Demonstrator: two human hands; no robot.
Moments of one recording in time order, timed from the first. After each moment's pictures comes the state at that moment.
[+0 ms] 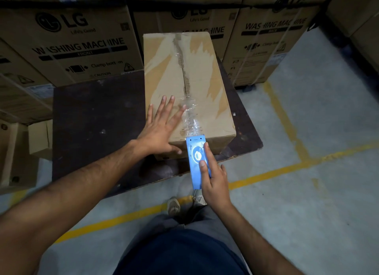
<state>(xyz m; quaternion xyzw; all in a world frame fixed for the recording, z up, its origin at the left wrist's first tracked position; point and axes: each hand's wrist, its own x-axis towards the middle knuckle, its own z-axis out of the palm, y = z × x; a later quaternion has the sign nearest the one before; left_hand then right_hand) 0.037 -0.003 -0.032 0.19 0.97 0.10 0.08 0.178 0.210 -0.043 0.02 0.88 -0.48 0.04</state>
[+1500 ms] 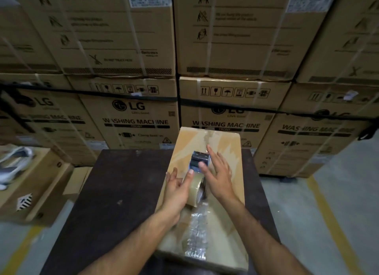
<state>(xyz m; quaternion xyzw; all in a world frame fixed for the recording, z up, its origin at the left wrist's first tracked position) -0.059 0.060 0.052 -0.30 0.65 0.70 -0.07 -0.158 0.178 0.016 -0.18 0.83 -0.53 0.05</state>
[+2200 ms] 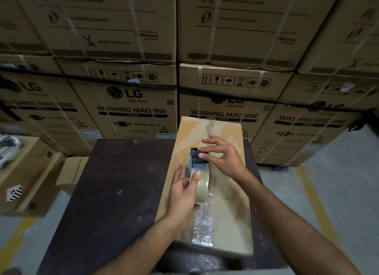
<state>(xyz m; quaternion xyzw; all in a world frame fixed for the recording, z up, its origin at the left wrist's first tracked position) -0.030 0.061 0.035 -0.30 0.65 0.69 -0.10 -0.194 0.180 0.035 -0.32 0.81 -0.50 0.03</state>
